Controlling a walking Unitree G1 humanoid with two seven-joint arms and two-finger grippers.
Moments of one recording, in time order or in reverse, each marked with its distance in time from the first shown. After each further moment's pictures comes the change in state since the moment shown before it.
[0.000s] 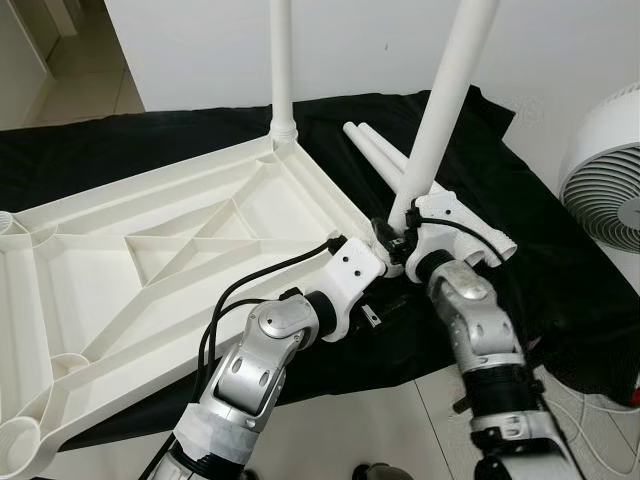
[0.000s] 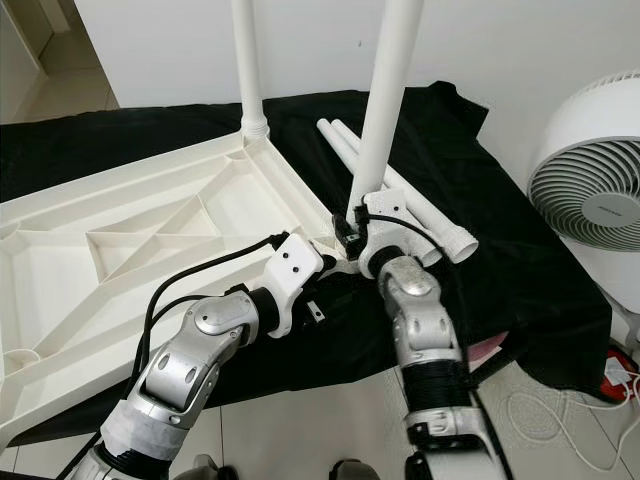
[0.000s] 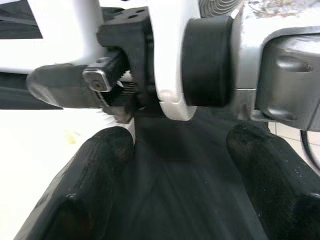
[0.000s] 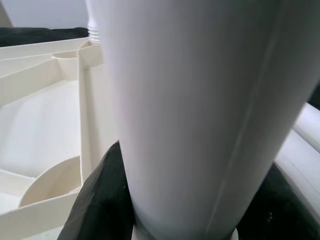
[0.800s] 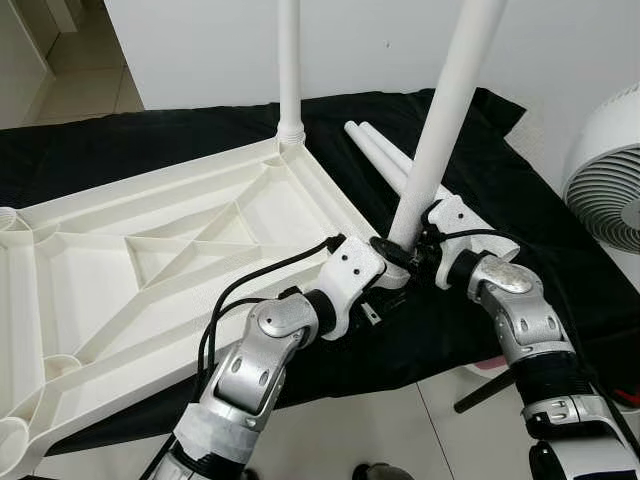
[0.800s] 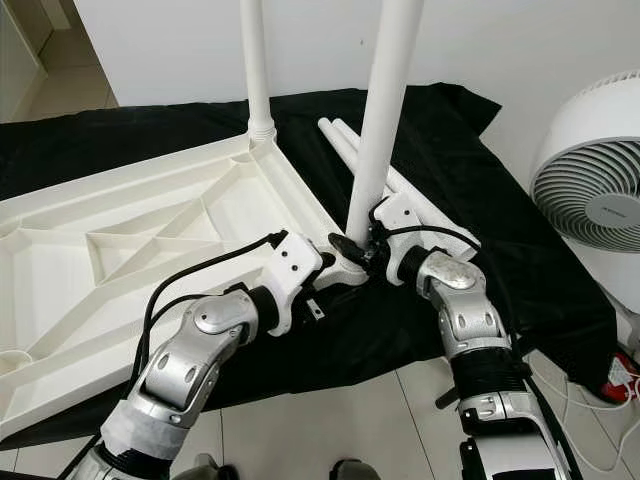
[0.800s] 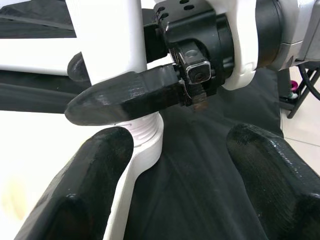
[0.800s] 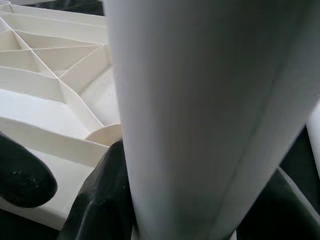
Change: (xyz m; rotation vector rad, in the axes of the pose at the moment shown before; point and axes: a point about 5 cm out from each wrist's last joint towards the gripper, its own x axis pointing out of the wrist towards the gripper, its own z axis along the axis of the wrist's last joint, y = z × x) left arm -0.002 0.004 0.000 0.005 -0.003 0.021; right arm -0.007 -0.033 0.001 -0.208 0.007 0.604
